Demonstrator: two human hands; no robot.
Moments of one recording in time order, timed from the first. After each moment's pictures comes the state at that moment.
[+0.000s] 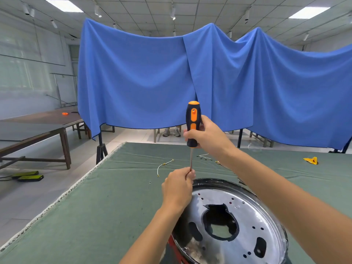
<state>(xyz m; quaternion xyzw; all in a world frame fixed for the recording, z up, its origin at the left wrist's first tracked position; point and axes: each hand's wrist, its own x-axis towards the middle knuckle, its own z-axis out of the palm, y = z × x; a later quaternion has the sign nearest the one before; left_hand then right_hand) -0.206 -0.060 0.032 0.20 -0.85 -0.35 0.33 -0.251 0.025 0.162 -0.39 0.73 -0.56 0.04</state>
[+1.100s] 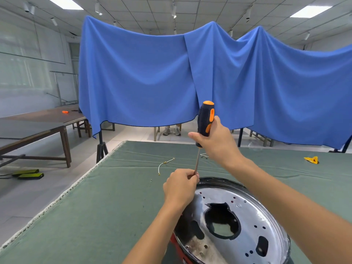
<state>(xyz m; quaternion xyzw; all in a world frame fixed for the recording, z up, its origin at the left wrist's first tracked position) -0.206 -0.058 0.036 0.24 -0.85 -0.37 0.28 -0.257 0.031 0.150 -0.34 0.82 -0.43 -0.16</state>
